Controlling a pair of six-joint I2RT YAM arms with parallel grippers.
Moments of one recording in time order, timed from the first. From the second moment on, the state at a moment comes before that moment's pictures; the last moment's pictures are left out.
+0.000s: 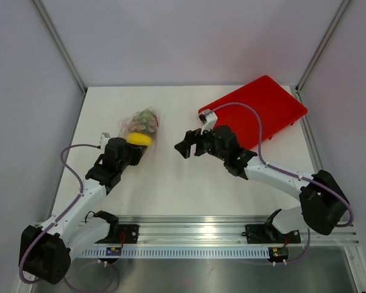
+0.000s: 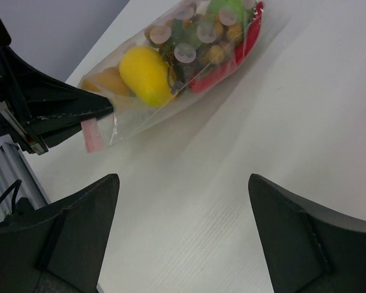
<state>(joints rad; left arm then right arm) -0.35 0.93 0.57 -0.19 -0.14 -1.37 0.74 1.40 0.86 0.27 -0.11 0.44</state>
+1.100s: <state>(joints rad) -0.51 1.02 0.68 -0.31 -0.15 -1.39 0.95 1.43 0.70 0.62 -0.11 -0.13</state>
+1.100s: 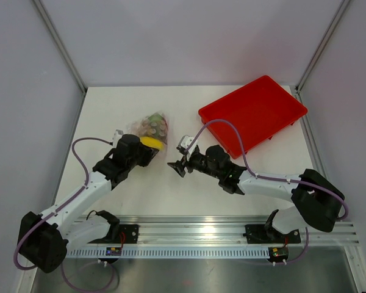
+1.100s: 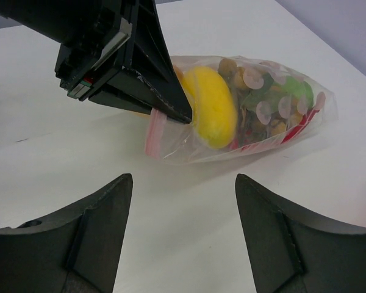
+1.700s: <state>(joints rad) -0.55 1.04 0.70 -0.31 -0.13 -1.40 0.96 1.48 0.71 0.63 -0.14 -0.20</state>
